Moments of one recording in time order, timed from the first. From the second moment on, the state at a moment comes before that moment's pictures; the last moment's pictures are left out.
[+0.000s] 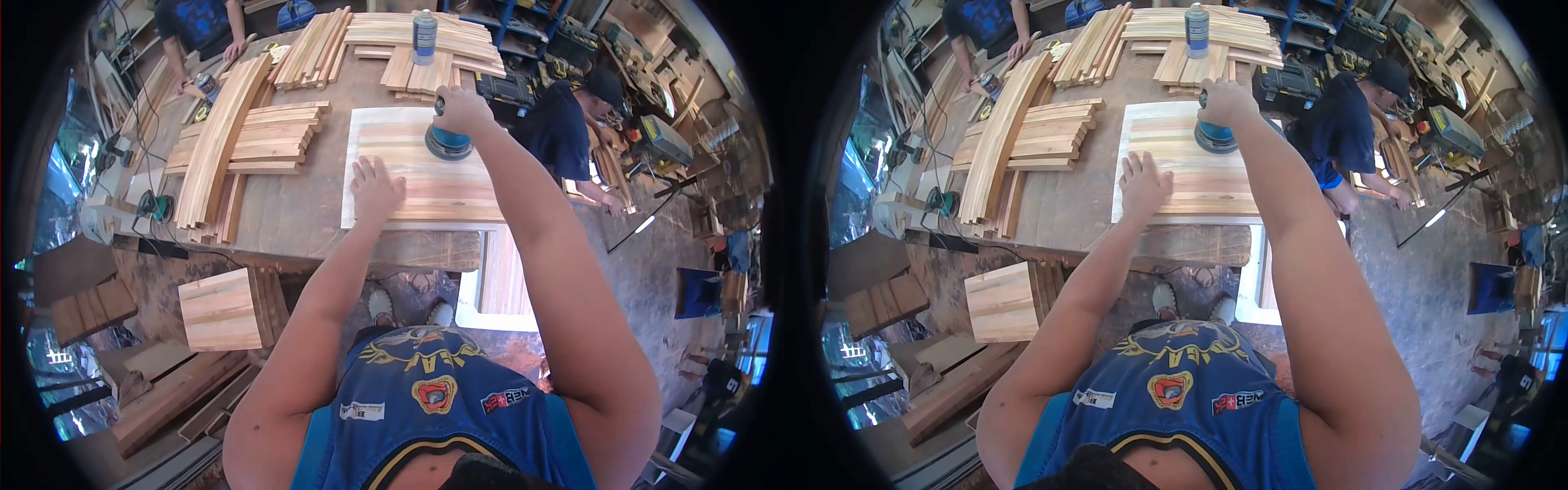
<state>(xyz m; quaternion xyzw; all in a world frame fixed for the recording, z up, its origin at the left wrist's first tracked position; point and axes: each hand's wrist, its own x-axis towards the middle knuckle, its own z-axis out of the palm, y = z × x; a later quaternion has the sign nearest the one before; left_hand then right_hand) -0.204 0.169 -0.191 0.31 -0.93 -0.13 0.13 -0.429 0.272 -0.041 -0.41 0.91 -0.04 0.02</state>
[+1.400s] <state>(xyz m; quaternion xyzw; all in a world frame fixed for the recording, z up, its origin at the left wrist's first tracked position) -0.248 0.156 -0.151 0.21 -0.81 -0.49 0.25 -0.330 0.228 -0.038 -0.50 0.86 -0.09 0.03</state>
